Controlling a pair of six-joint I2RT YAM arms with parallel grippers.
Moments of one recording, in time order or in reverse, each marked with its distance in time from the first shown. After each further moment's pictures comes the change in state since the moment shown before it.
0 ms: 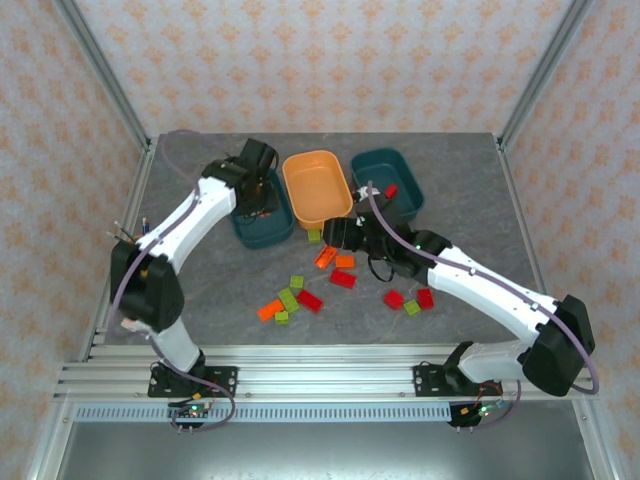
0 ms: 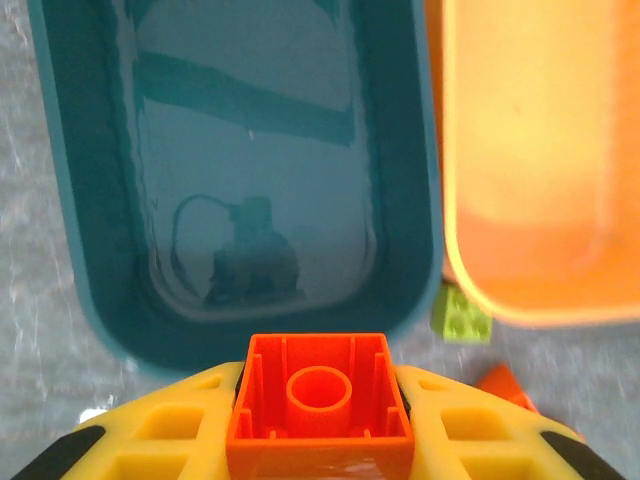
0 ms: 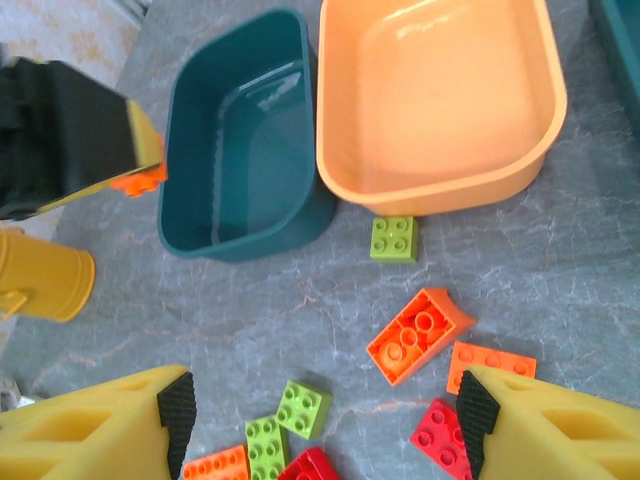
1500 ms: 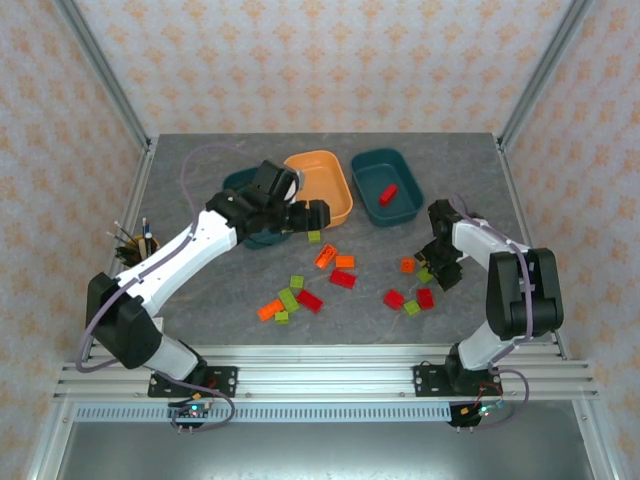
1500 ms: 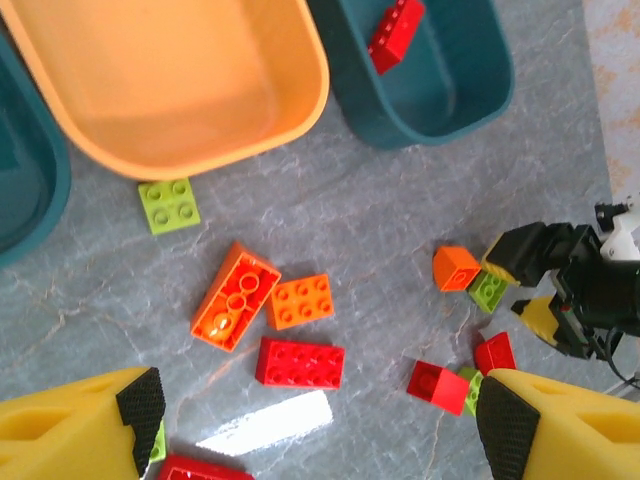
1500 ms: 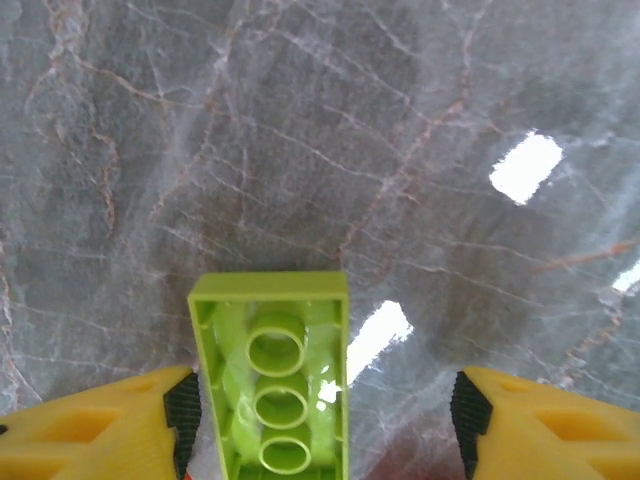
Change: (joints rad) left arm -0.233 -0.274 -0.229 0.257 0.262 0.017; right arm -0.692 0.326 -0.132 -0.418 -0.082 0.406
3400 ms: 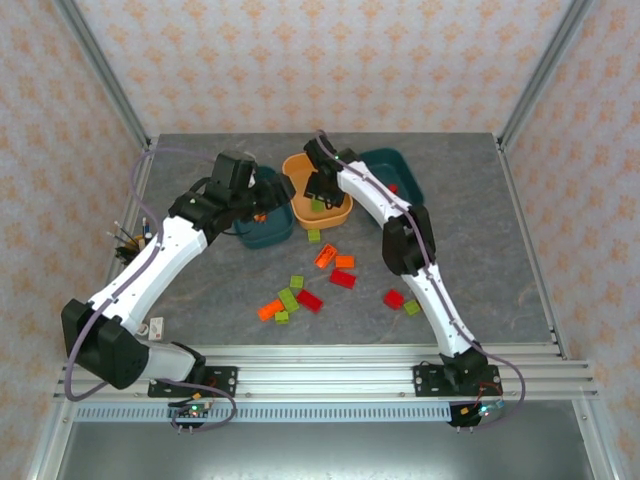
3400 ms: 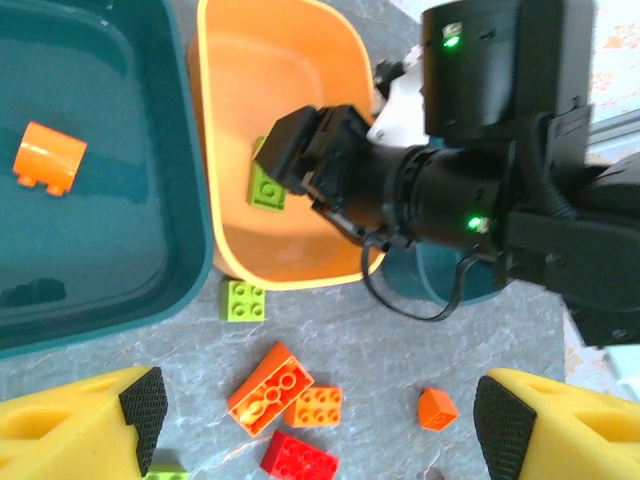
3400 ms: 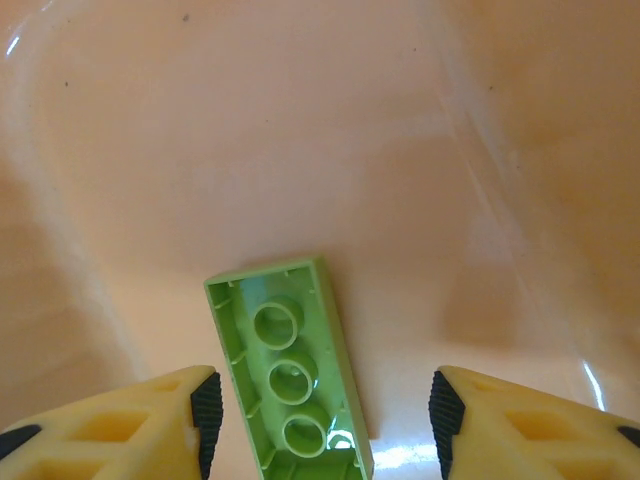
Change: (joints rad) left arm 0.175 -0.136 -0.069 0.074 -0.084 -0.175; right arm 0.481 0.981 1.548 -0.227 0.005 -0.291
